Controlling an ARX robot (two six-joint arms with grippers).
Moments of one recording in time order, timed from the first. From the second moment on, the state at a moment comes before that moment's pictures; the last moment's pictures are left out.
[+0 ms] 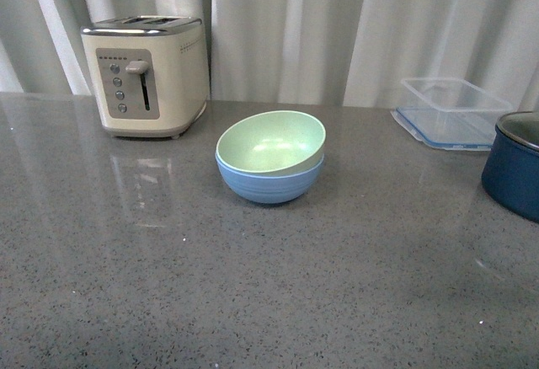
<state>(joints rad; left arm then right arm) 0.00 0.00 0.02 0.00 0.00 -0.01 0.11 1.12 0.26 0.85 0.11 0.00</state>
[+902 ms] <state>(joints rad) 0.00 0.00 0.02 0.00 0.00 -0.01 0.00 0.56 0.01 0.55 0.00 0.00</state>
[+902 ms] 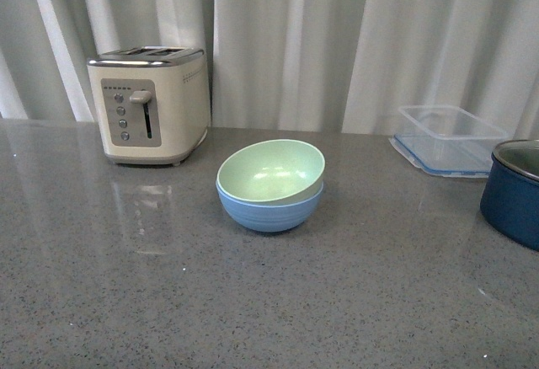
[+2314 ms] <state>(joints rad) 0.00 0.00 0.02 0.00 0.00 -0.01 0.00 0.01 0.01 0.00 0.00 0.00</state>
